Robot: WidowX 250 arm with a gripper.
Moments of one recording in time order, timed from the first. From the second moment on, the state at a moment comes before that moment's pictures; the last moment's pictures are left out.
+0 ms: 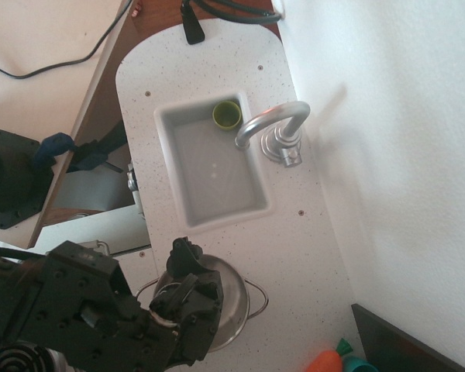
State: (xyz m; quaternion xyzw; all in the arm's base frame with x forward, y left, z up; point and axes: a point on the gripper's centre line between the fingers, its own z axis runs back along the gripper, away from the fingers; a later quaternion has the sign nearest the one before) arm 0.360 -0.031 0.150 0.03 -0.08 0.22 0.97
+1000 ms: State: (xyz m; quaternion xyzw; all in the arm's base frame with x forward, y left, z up) arm 0.347 -0.023 0.095 0.05 0.00 0.22 0.97
